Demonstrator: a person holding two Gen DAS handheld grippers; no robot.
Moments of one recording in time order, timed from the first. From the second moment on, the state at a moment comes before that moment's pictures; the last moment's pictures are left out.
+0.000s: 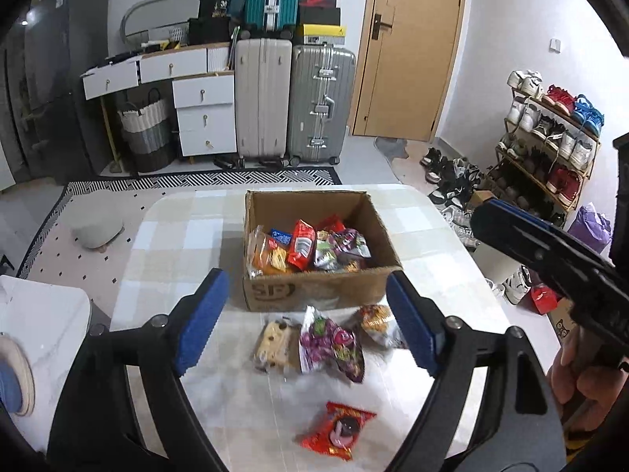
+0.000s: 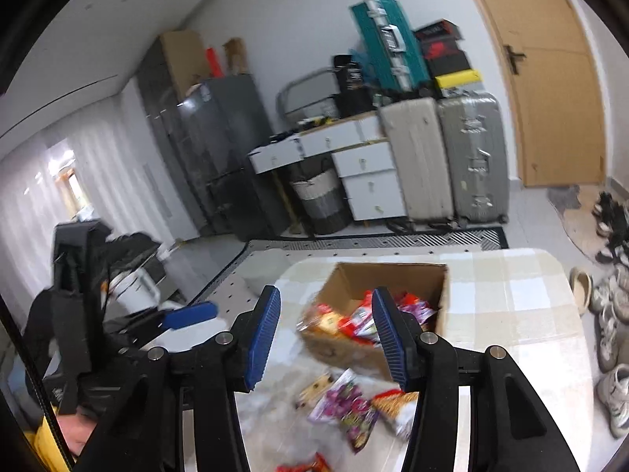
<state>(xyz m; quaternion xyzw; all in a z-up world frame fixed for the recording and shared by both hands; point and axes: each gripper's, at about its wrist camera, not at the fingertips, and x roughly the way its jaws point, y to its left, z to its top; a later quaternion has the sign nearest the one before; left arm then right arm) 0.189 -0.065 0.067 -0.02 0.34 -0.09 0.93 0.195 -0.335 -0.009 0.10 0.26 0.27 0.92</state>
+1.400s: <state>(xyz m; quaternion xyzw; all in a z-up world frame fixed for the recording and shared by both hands) 0.042 -0.046 -0.069 -0.05 0.37 -0.07 0.92 -0.011 -0.343 -0.107 0.04 0.17 0.23 0.96</state>
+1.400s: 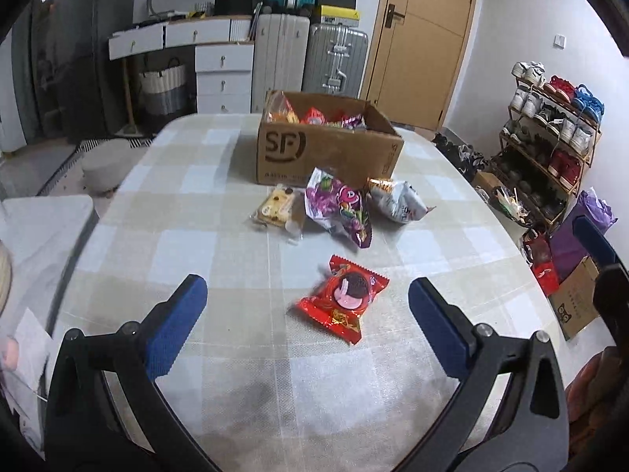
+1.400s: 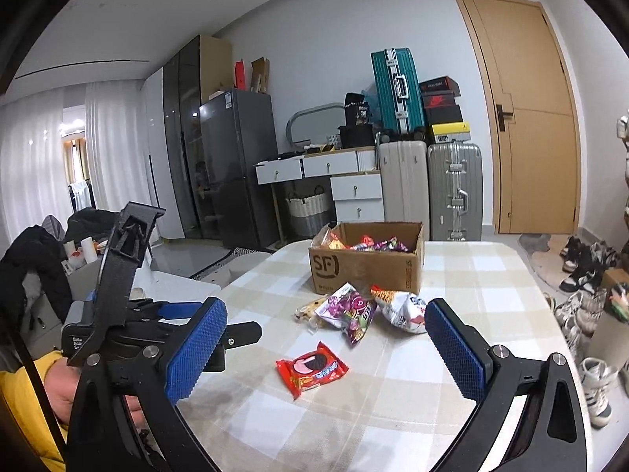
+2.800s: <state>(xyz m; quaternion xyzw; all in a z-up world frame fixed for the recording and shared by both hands) 0.146 -0.109 -0.178 0.03 0.46 -0.16 0.87 0.091 -0.372 -0.203 0.10 0.30 0.21 0.93</state>
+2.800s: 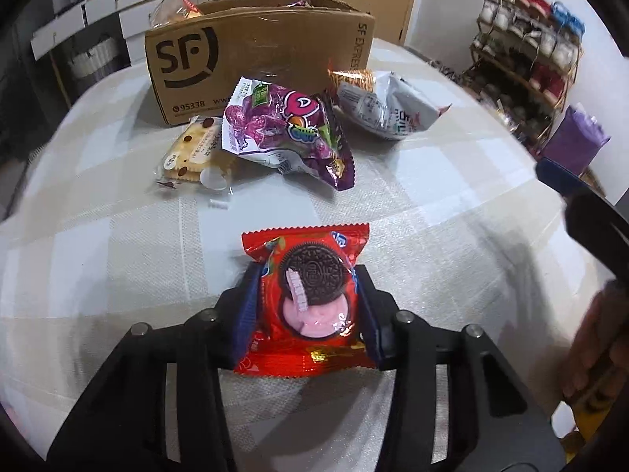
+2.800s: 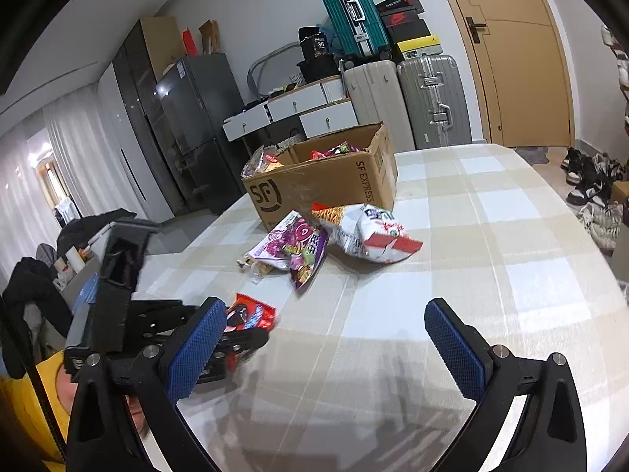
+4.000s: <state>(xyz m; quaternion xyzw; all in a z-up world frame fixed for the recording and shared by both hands) 0.105 -0.045 -0.150 -0.05 0.45 -0.16 0.88 0.247 -0.349 -0.236 0.06 0.44 0.31 0.84</state>
